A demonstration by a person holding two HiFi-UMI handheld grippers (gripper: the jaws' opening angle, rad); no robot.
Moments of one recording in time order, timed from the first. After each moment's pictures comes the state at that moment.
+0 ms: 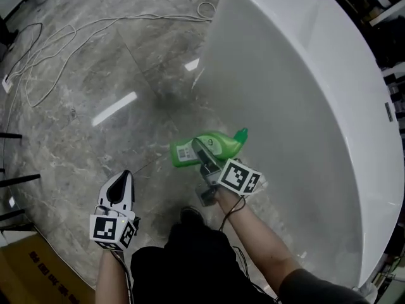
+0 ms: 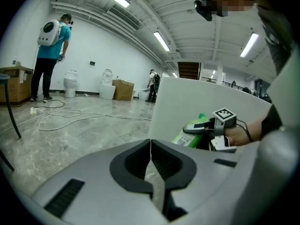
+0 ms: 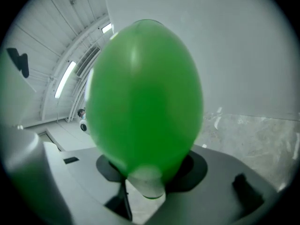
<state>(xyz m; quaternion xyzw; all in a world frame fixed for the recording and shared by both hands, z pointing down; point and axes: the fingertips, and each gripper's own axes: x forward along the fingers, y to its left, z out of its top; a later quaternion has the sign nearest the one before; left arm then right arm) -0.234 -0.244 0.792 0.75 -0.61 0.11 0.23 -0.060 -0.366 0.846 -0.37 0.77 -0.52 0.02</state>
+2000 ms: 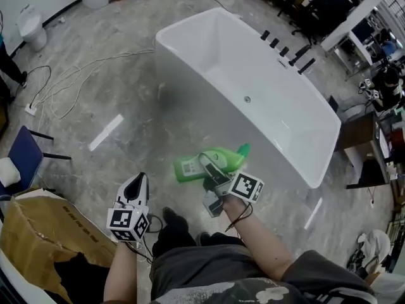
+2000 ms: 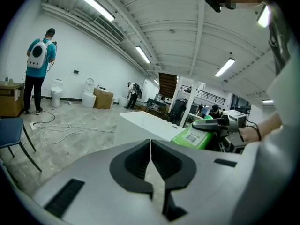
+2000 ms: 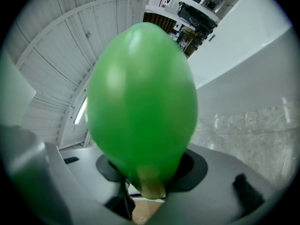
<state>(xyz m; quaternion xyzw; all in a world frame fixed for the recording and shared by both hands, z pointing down) -0.074 0.144 0.282 0.82 -0.52 0.08 0.23 0.112 0.092 0.285 -0.41 0.72 -0.54 0.14</state>
